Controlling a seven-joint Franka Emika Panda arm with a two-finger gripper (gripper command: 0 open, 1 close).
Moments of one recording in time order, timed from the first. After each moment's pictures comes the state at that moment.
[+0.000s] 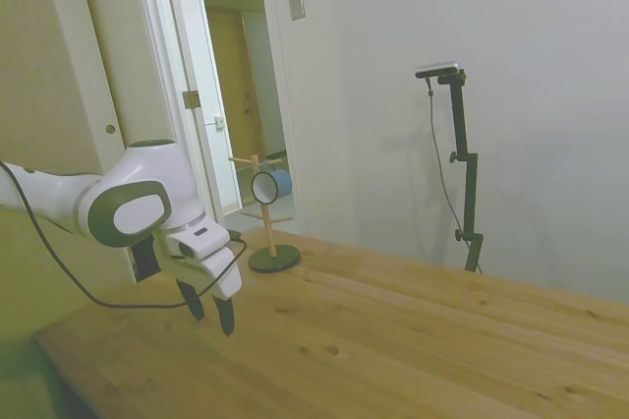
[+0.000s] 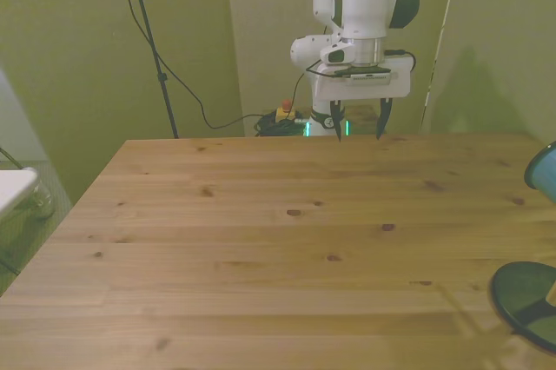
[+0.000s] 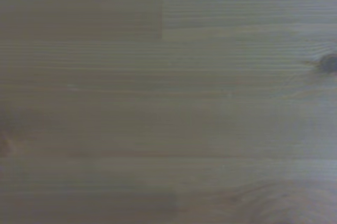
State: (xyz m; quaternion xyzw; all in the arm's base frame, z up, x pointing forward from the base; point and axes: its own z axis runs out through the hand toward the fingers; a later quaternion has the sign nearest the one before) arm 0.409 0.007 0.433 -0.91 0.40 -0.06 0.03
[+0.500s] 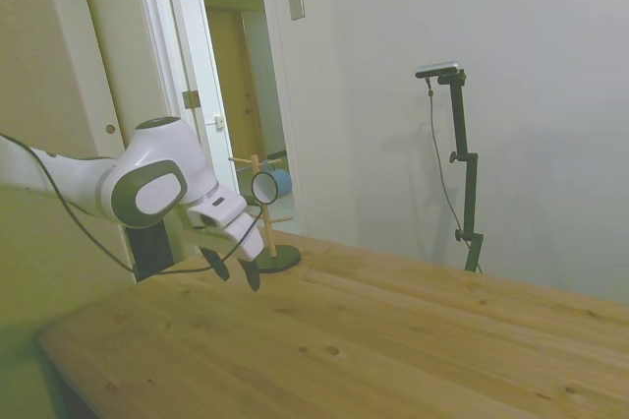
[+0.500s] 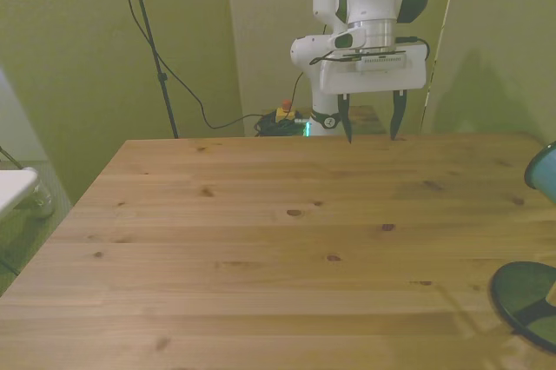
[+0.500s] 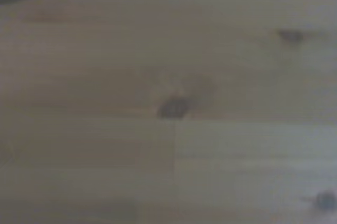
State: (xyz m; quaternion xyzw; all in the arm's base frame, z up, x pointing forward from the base) arm 0.478 0.015 0.480 -0.91 0.37 -0.16 0.08
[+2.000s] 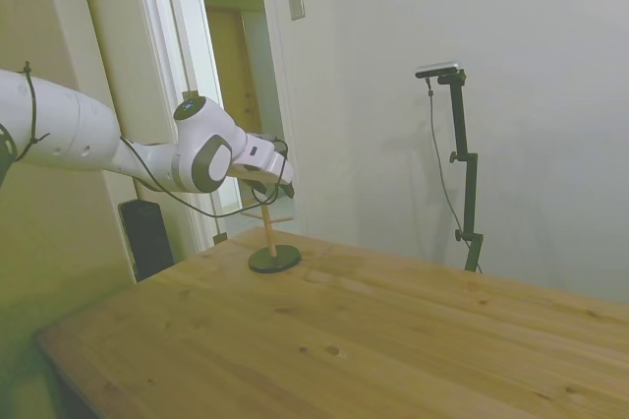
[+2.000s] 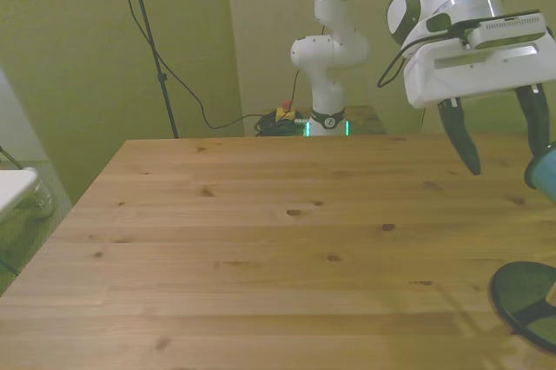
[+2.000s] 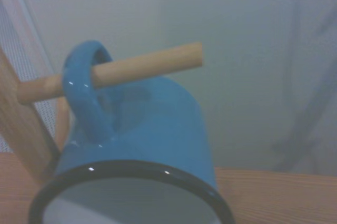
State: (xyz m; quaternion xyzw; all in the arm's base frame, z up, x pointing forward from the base) arm 0.644 0.111 0.534 -0.86 0.32 -0.34 0.21
